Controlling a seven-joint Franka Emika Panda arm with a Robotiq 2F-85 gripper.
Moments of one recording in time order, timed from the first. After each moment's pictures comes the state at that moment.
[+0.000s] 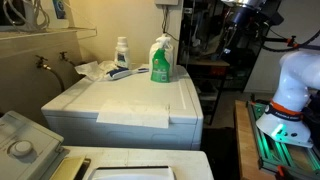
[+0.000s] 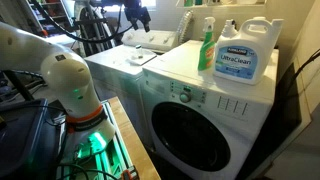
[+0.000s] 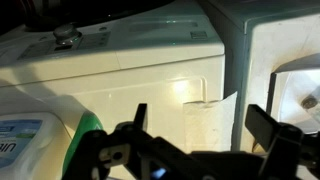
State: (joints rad) arm 0.20 -0.85 0.19 -2.62 0.14 2.05 0.06
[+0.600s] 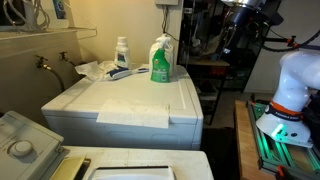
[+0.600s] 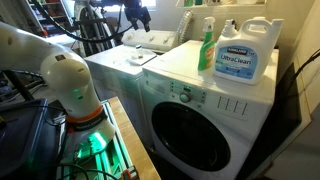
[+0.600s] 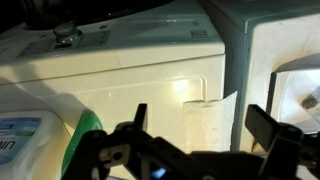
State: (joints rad) arm 0.20 -0.85 0.19 -2.61 0.14 2.06 0.05
